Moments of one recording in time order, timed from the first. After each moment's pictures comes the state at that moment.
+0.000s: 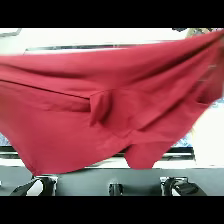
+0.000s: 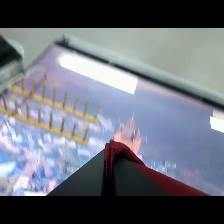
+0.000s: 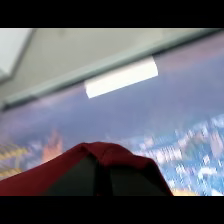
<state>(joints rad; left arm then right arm) 0.39 -0.94 1.81 1.36 -1.34 -1.71 0.19 -0.95 1.83 1.62 -1.31 -1.04</state>
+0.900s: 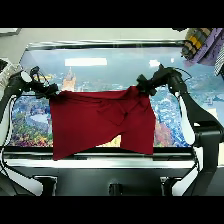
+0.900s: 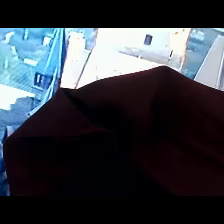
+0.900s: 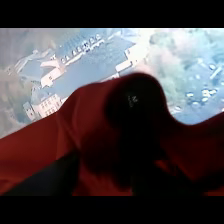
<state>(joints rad) 0.12 -1.86 1.69 1.34 -1.11 -1.68 0.06 -1.93 1.79 2.10 -1.02 -1.20</state>
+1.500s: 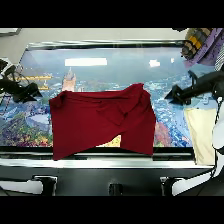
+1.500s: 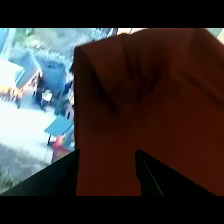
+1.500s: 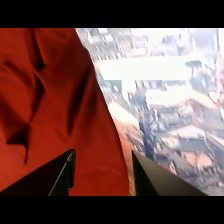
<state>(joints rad) 0.28 -1.59 1.57 1.30 -1.34 -1.66 -0.34 -1.79 1.61 2.18 -1.46 -1.75</state>
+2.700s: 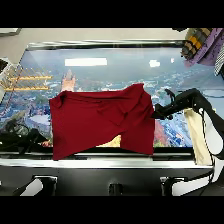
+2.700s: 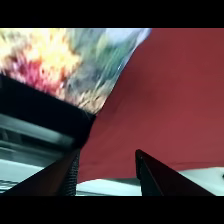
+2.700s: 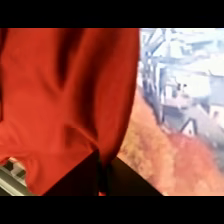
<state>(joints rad) 0.58 -1.06 0.61 1.10 -1.34 -1.53 -0.20 -1.71 1.26 2.23 -1.34 -1.90</state>
